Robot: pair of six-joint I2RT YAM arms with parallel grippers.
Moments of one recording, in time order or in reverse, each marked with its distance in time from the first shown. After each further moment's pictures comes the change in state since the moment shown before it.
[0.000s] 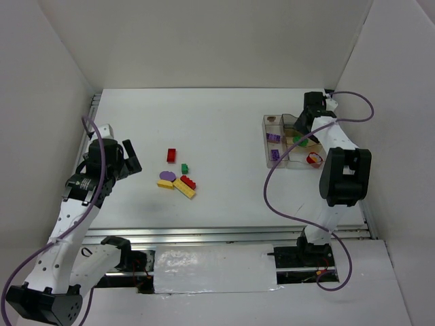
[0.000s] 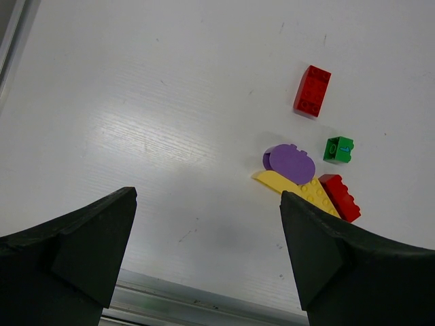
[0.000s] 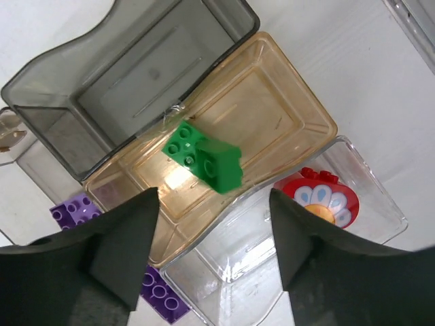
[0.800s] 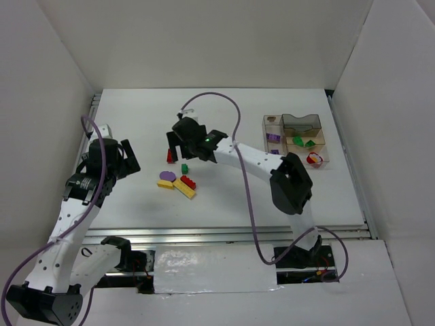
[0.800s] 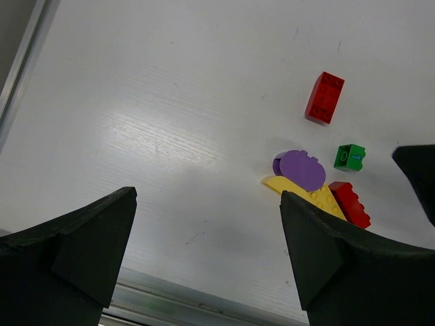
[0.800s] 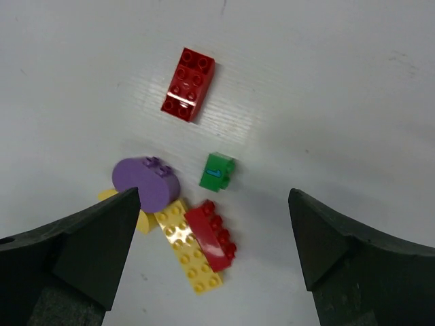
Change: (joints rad) left arm 0.002 0.005 0.000 -0.002 -0.039 -0.004; right arm 0.946 0.158 0.278 0.042 -0.118 -0.081
